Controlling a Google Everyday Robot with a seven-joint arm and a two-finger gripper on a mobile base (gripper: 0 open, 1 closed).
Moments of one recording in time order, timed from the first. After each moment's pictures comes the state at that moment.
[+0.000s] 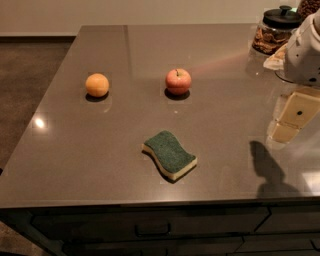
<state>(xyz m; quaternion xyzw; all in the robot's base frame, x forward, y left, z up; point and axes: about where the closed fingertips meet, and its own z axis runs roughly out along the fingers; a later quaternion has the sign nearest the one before) 0.438 -0.217 0.976 -0.60 0.78 -0.03 0.16</state>
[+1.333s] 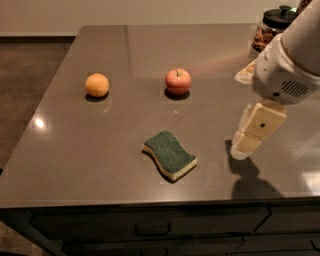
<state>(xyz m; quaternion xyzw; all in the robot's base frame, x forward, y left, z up) 0.437 -0.165 0.953 -0.60 0.78 0.03 0.19</state>
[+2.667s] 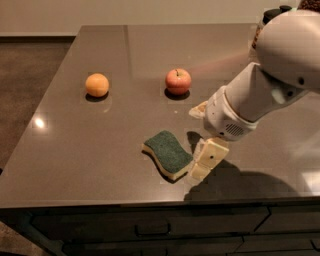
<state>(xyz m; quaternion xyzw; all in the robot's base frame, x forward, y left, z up) 0.443 -0.085 0.861 -0.63 0.73 0.14 0.22</state>
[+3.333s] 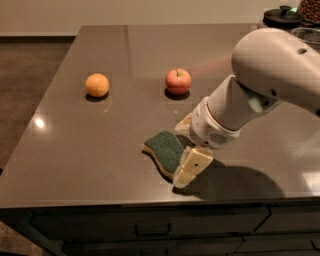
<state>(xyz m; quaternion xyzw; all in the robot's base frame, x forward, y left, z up) 0.438 -0.063 0.836 -0.64 0.72 0.15 0.20</state>
